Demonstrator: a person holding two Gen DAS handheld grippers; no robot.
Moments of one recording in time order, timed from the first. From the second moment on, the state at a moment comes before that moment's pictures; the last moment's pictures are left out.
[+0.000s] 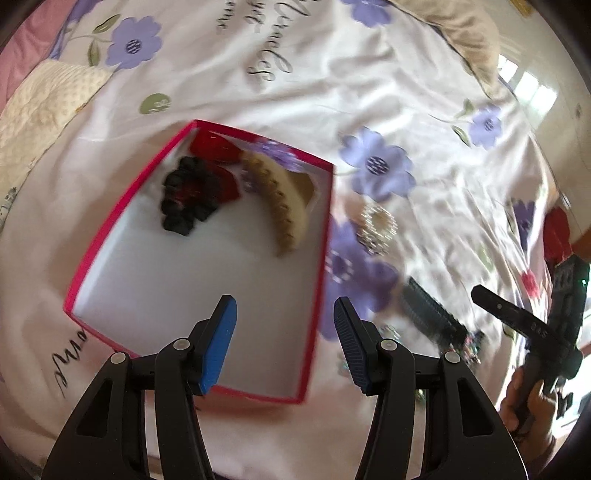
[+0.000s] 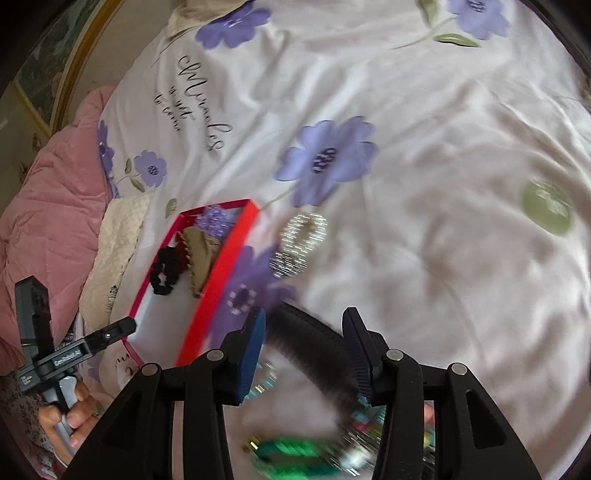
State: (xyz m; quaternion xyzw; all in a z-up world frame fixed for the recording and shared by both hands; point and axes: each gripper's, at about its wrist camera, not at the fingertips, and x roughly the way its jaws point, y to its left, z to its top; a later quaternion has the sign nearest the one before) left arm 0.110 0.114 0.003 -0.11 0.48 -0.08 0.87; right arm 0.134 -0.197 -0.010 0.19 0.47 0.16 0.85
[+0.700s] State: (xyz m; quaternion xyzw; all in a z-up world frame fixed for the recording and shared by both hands) left arm 0.064 0.015 -0.025 -0.05 0.53 -0.18 0.83; right arm 0.072 -0.258 -0.026 0.20 0.48 0.12 0.85
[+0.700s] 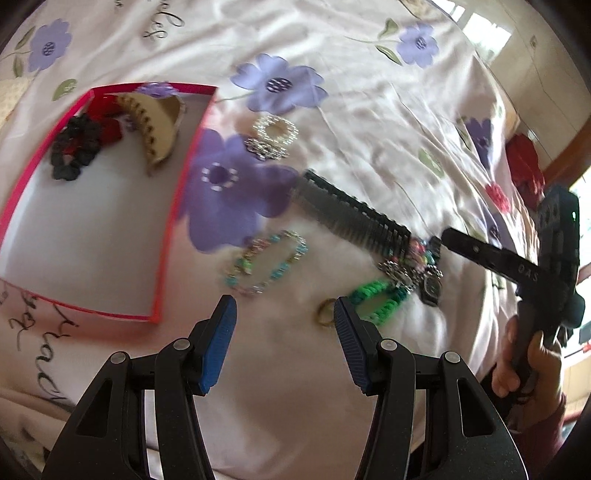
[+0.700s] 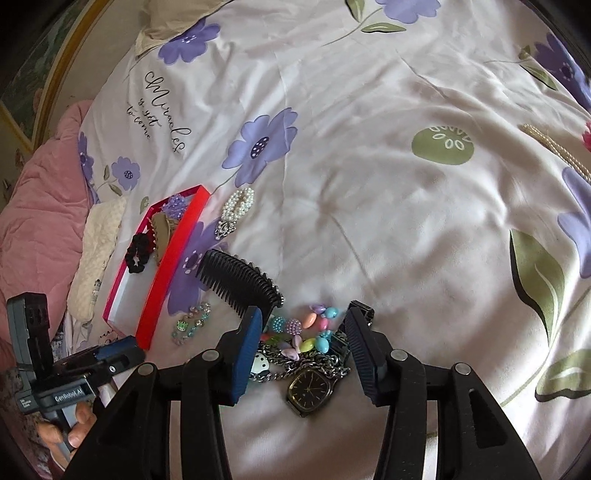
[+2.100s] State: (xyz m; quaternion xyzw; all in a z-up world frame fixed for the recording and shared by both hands) left arm 0.050 0.004 -0.024 -0.04 0.52 -0.28 0.81; right arm 0.104 -0.215 -0.042 0.19 0.50 0.20 0.82
